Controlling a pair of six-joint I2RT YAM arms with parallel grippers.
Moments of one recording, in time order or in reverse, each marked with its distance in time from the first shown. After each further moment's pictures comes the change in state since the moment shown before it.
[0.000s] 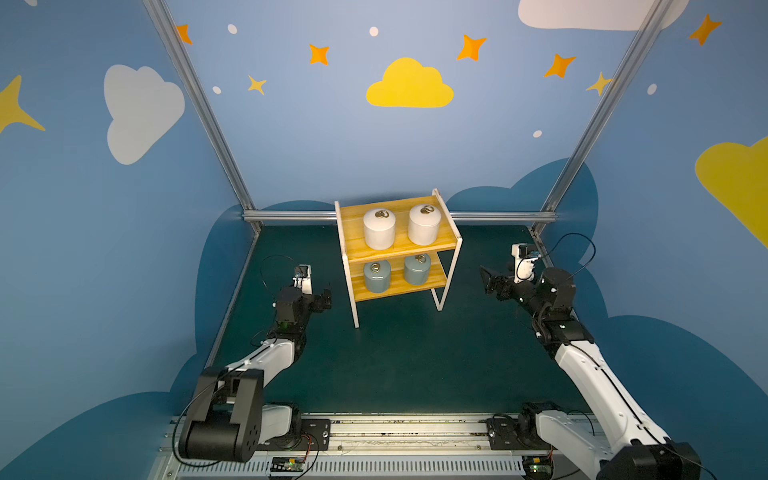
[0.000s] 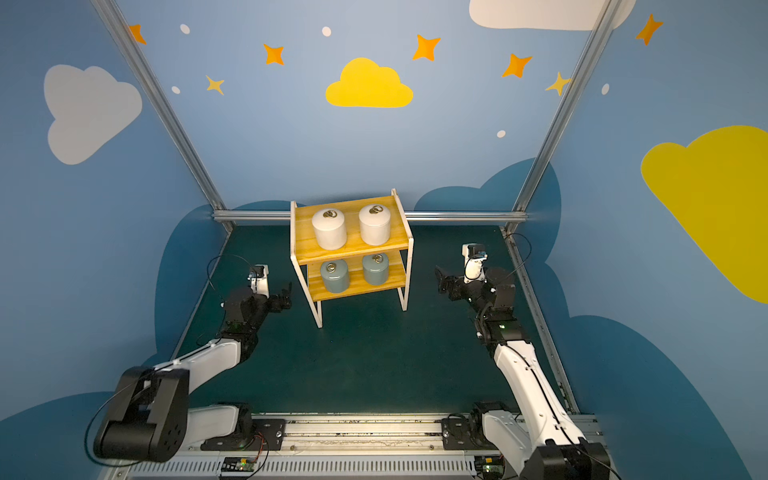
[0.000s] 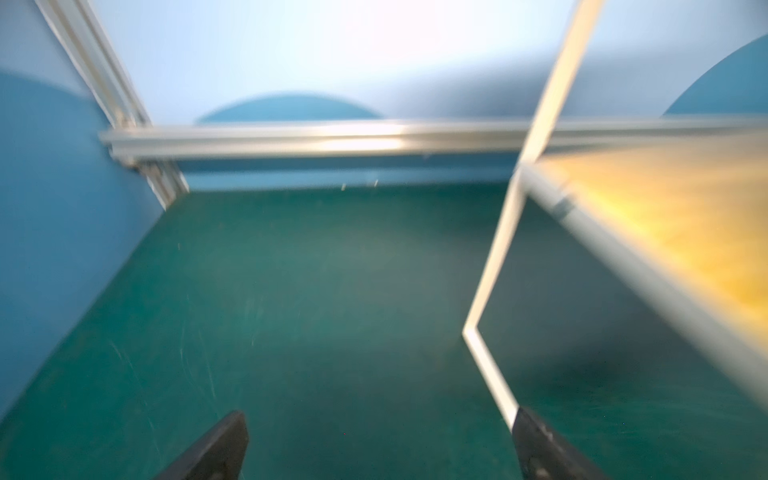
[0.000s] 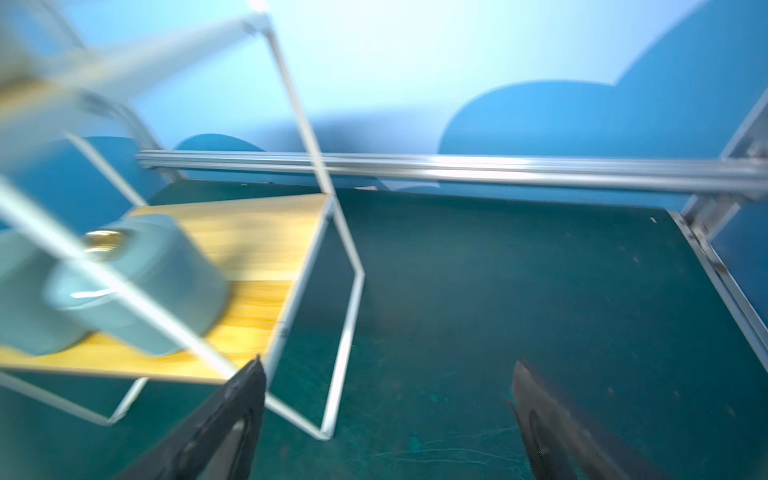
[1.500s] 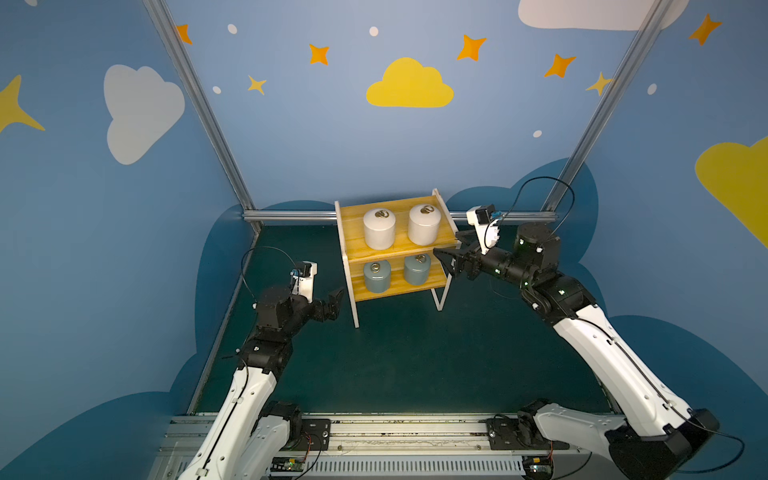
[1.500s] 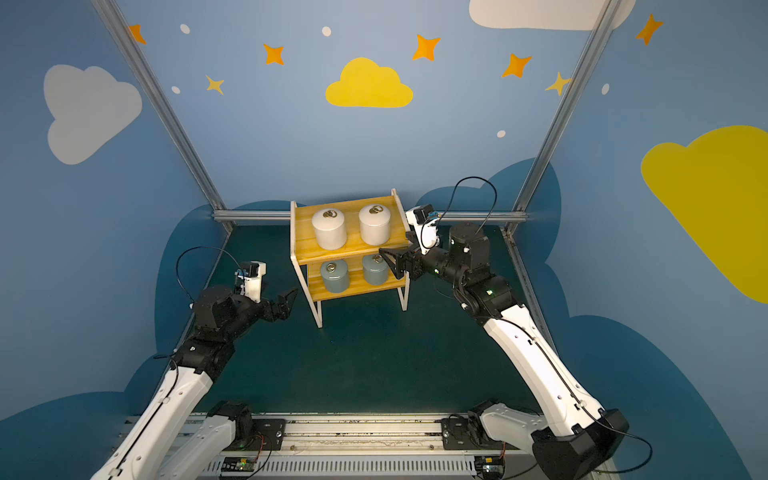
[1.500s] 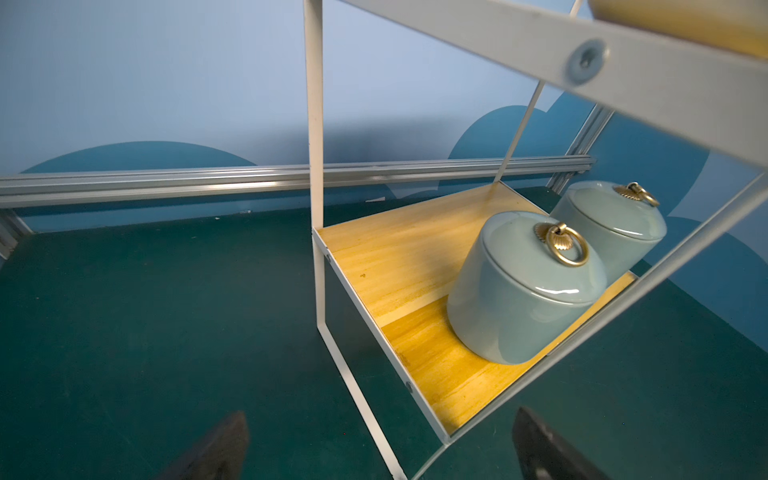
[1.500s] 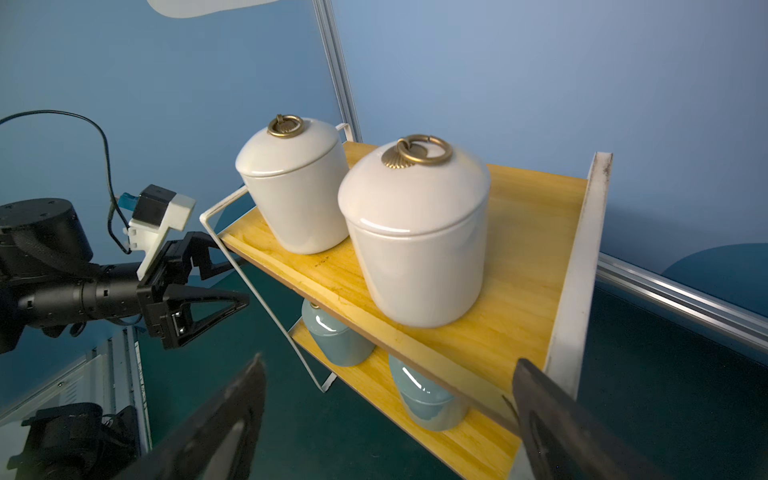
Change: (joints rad) left arm -0.064 -0.426 0.206 -0.676 0.300 -0.061; right arm 0.378 0.239 0.554 -0.272 -0.094 -0.002
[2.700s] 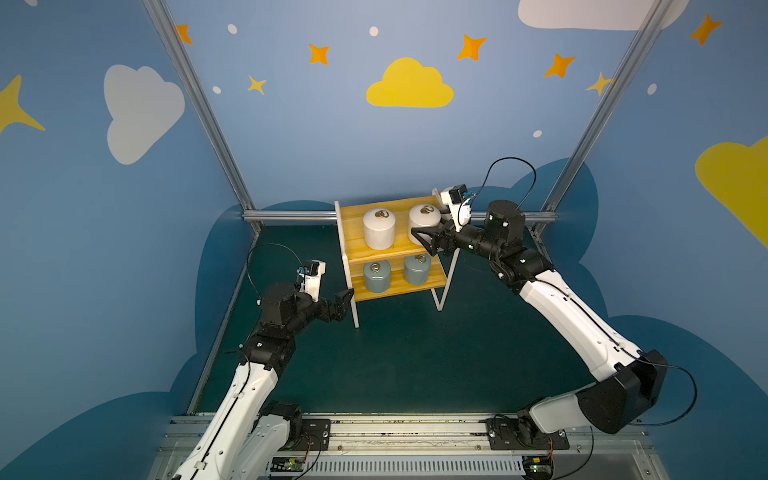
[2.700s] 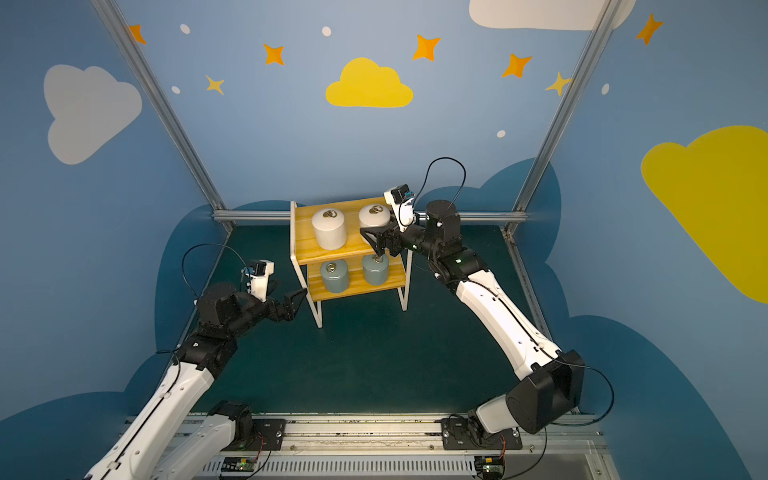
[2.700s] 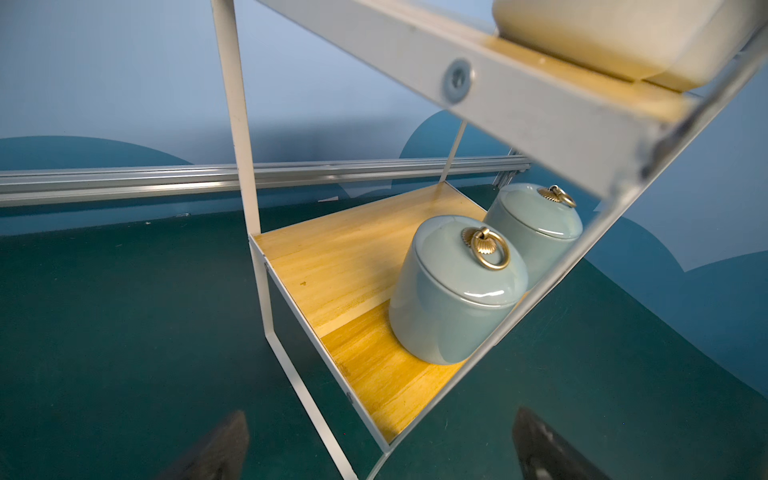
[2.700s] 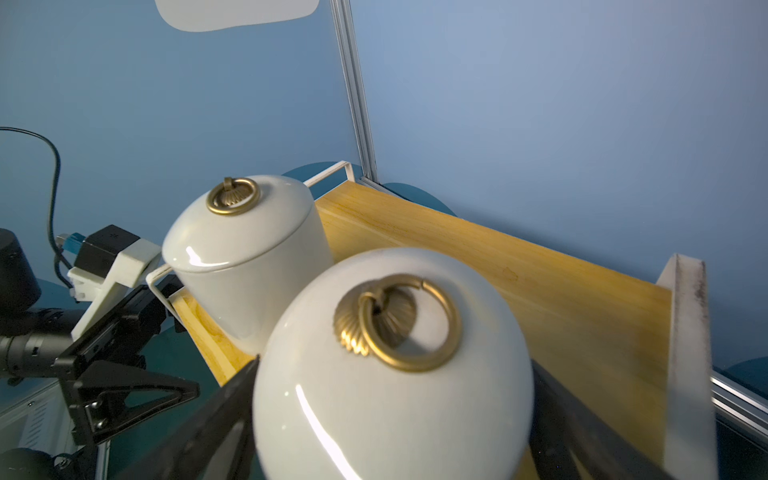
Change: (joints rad) left arm -0.042 0.029 0.023 0.016 0.089 -0.029; right arm 0.011 0.274 0.154 0.175 -0.076 -0.023
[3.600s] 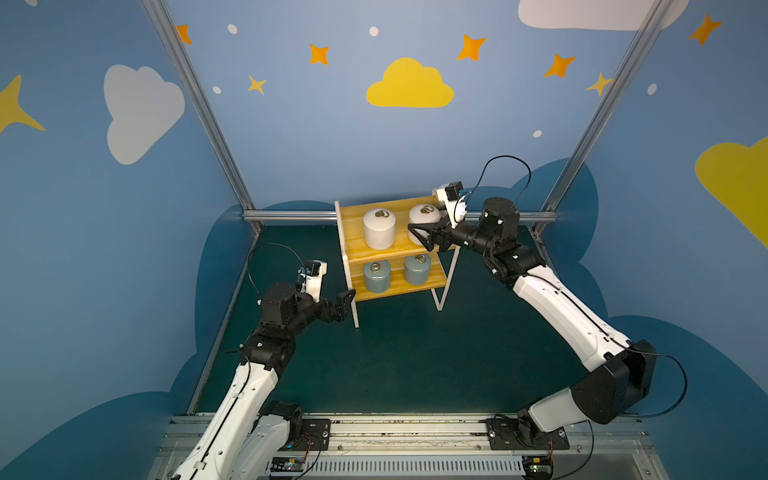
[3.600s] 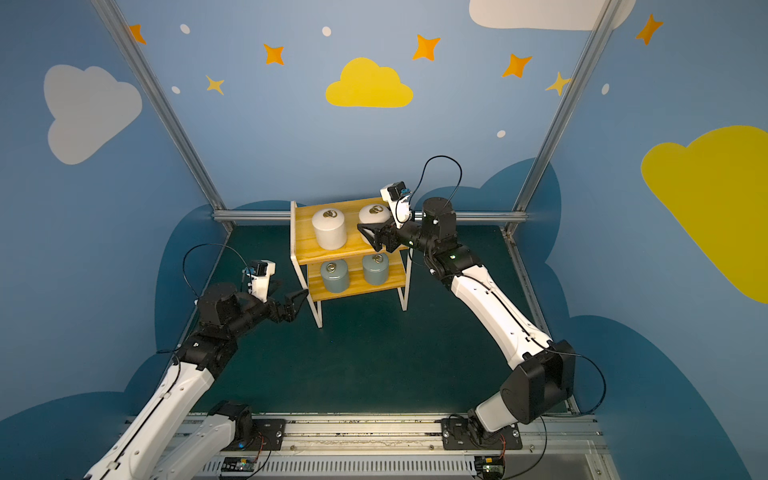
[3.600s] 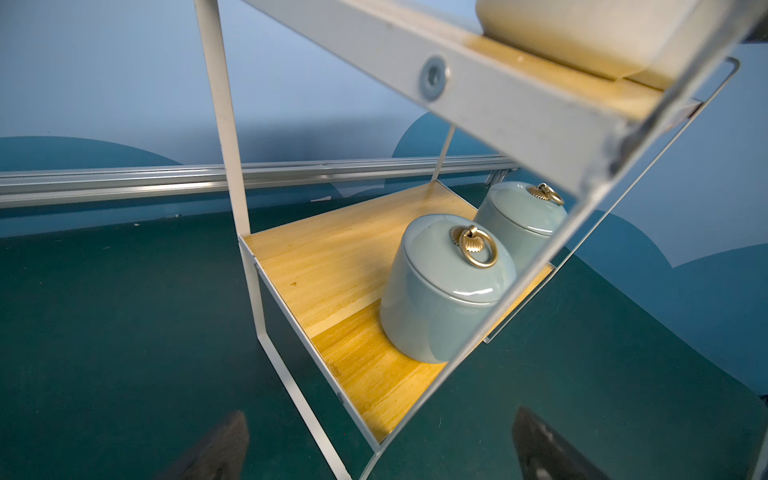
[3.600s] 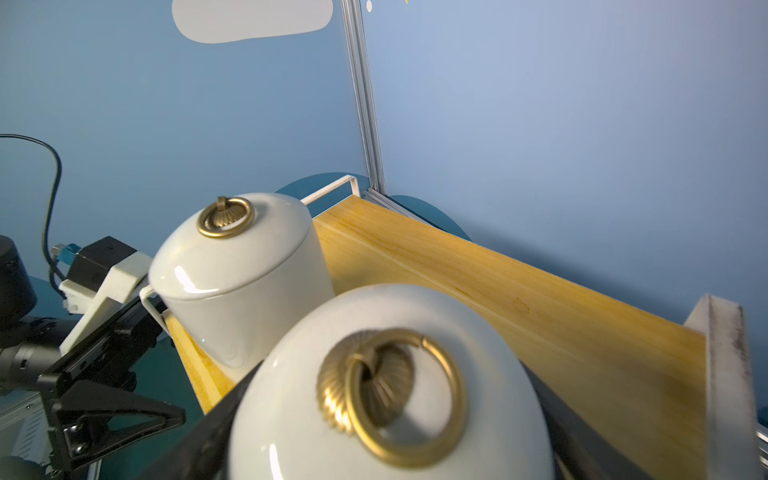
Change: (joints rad) left arm -0.006 -0.001 0.000 -0.001 0.011 0.000; right arm -0.006 0.048 0.015 0.072 -0.037 0.000
